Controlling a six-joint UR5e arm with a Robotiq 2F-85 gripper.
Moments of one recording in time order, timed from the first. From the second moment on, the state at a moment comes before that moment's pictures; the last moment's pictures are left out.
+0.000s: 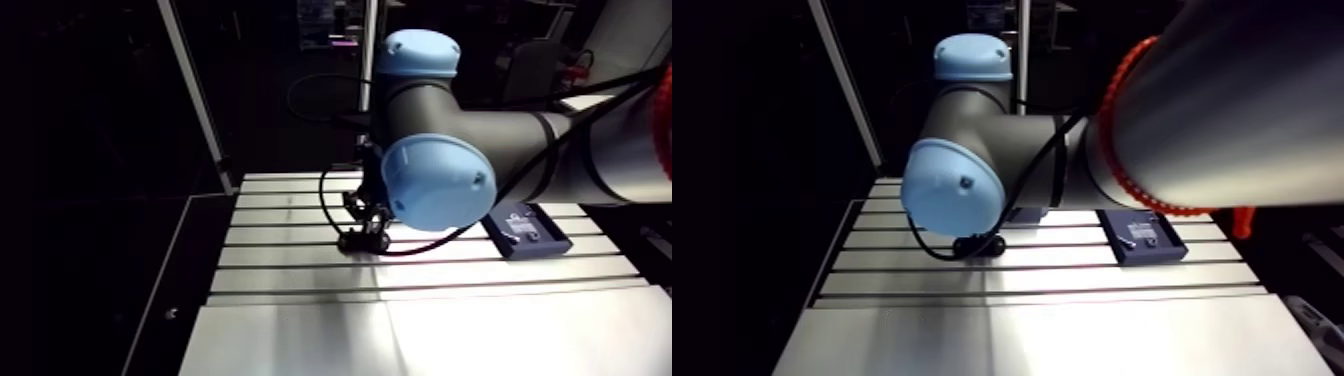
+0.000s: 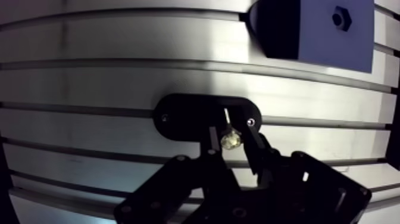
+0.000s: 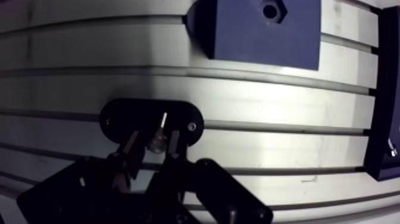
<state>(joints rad) -0.06 -1.31 2.12 -2.51 -1.54 -1.70</state>
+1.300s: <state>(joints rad) -0.07 -1.30 2.12 -2.53 -1.54 -1.70</state>
